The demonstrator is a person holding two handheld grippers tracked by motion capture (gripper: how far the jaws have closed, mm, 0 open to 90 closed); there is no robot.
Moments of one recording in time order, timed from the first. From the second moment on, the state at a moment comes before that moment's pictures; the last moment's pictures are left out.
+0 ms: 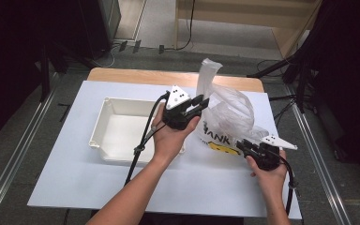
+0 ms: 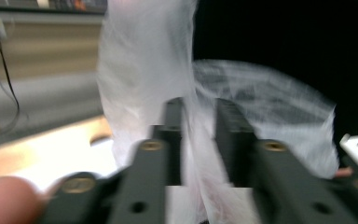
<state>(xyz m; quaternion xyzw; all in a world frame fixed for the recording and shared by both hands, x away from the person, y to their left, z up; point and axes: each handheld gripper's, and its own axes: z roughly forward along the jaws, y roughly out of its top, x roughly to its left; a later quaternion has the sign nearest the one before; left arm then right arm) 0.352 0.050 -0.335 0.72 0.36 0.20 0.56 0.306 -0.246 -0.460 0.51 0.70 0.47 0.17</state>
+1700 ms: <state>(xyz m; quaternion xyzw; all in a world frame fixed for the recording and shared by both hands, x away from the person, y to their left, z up) 0.294 0.056 -0.423 0.77 0.42 0.12 0.47 0.388 -0.249 -0.401 0.54 0.65 0.46 0.27</state>
